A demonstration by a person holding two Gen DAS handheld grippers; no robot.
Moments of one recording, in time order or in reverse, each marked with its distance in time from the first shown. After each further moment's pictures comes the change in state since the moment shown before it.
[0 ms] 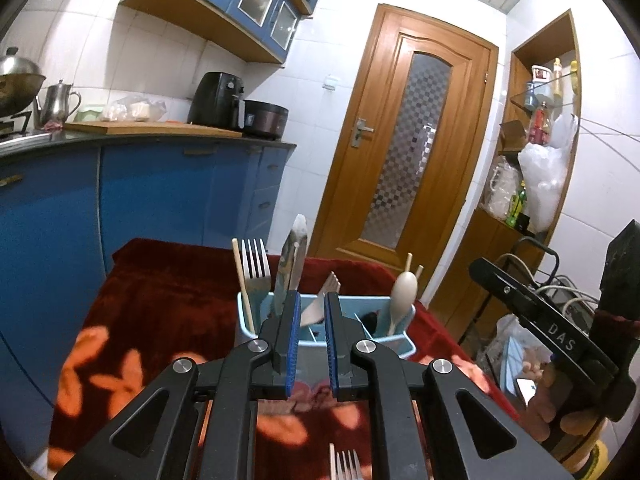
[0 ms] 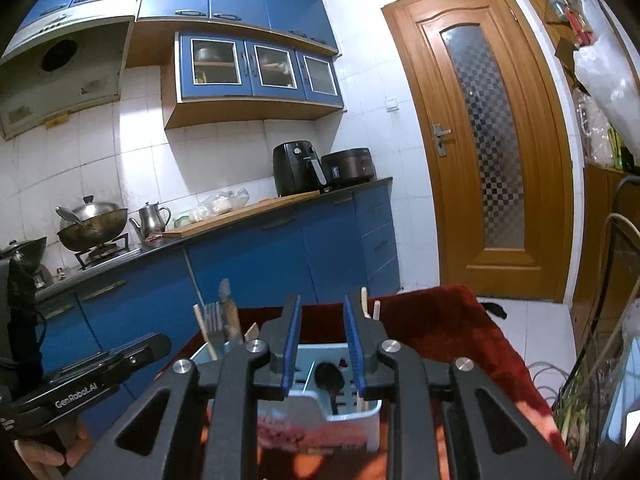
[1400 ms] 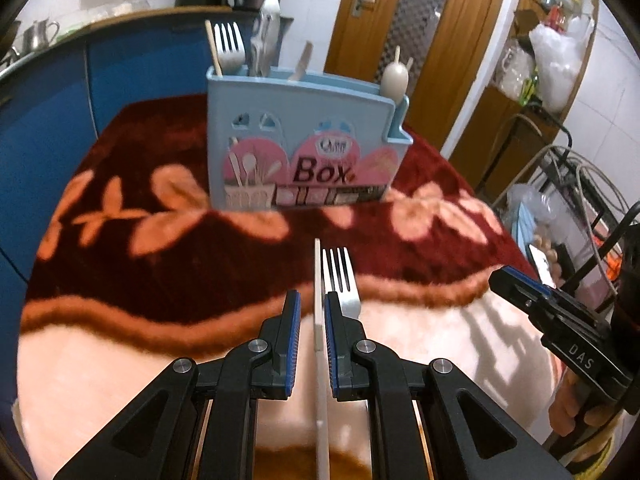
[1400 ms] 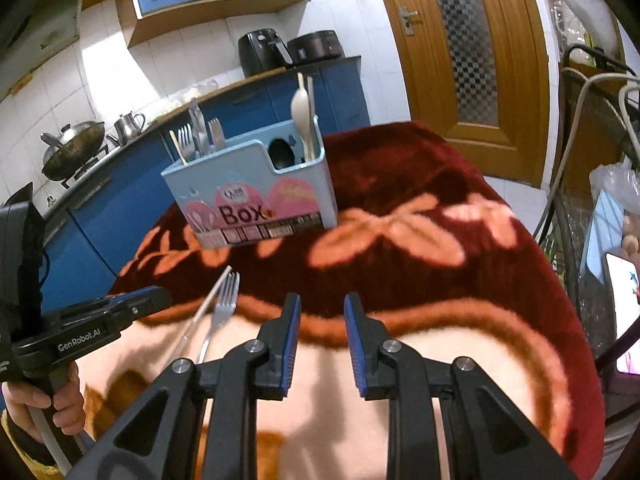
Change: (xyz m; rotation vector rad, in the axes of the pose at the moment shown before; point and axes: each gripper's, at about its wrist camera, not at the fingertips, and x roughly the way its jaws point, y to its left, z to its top) left arm 0.010 -0.021 -0.107 0.049 0.483 0.043; right arm -0.064 -0.032 -0.119 0.097 0.426 -0.072
